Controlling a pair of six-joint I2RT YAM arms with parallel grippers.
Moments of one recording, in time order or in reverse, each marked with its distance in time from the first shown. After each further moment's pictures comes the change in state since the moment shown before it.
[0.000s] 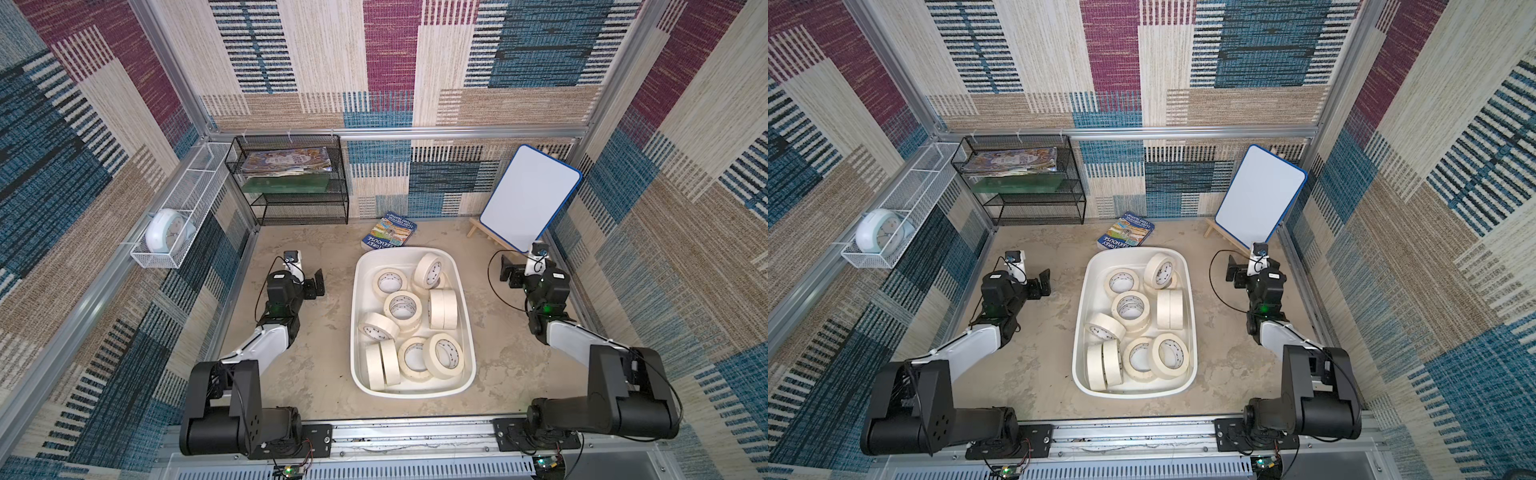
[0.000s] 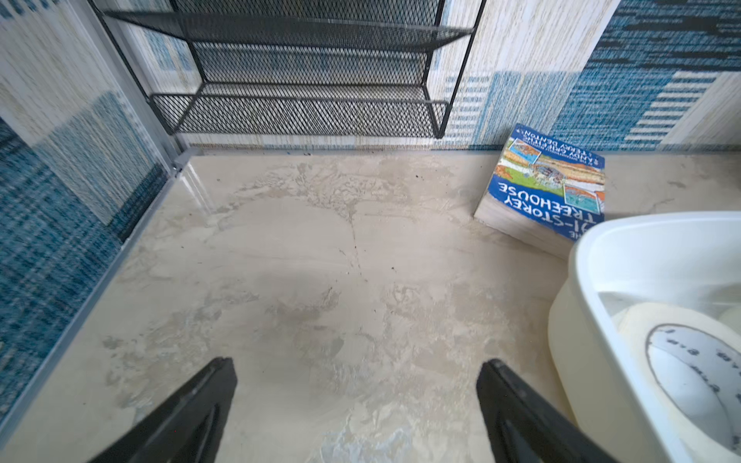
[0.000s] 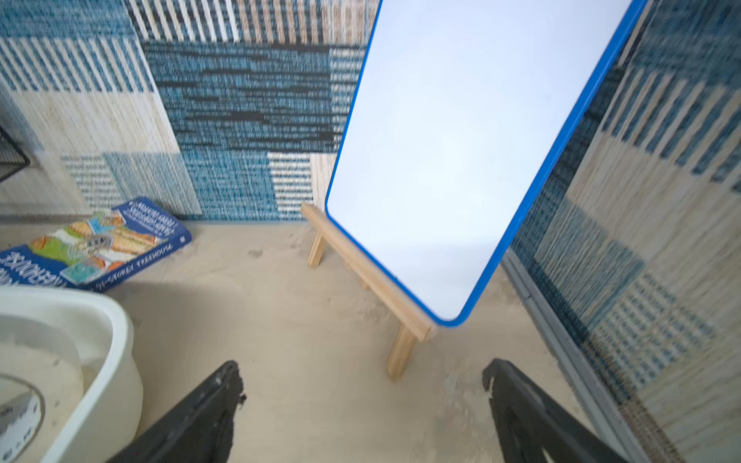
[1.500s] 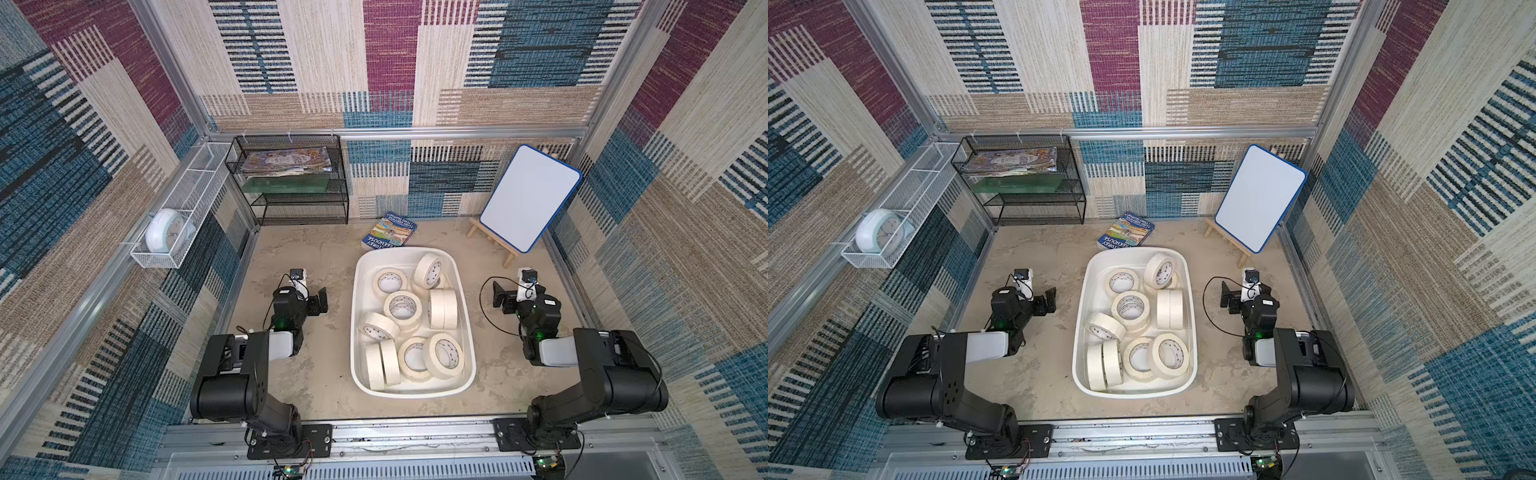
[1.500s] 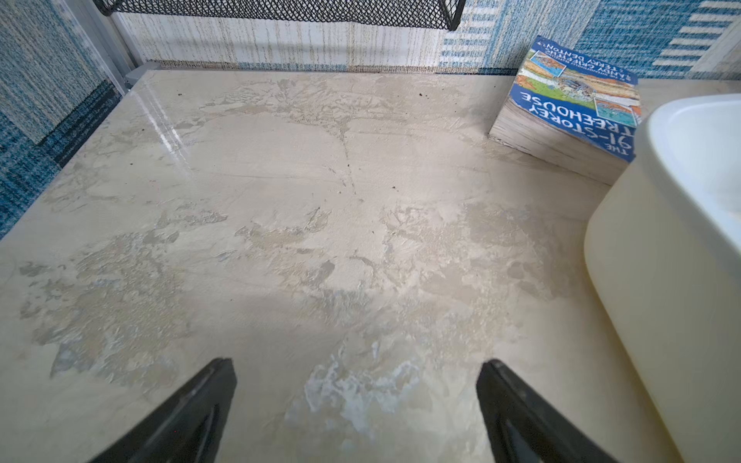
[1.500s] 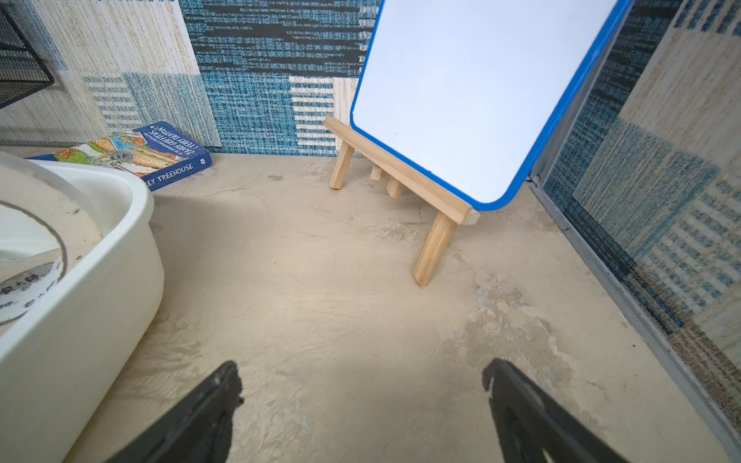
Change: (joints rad) left arm 0.029 0.219 -0.154 0.285 0.060 0.001; right arm -0.005 0.158 -0.297 0.391 -0.077 -0.015
